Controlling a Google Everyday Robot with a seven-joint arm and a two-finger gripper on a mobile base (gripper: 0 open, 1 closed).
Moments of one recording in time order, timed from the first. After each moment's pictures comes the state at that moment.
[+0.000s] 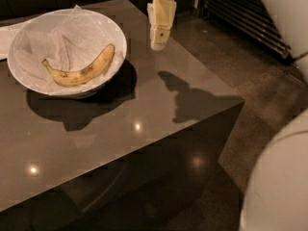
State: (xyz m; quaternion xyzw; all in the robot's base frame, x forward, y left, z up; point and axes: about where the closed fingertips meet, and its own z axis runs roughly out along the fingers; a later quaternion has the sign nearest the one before) arm 0.608 -0.003 1.019 -0.77 0.60 0.00 0.22
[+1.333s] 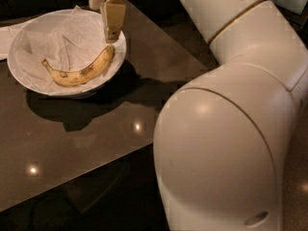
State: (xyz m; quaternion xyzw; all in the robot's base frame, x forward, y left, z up) arm 0.643 0.103 1.001 -0.83 0.52 0.01 0.20
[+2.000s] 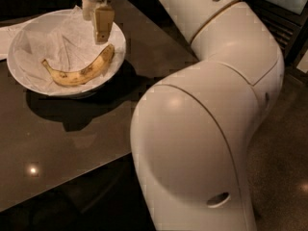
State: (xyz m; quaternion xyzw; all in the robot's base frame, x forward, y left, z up) arm 0.653 0.130 0.983 -0.84 0.52 0.02 0.18
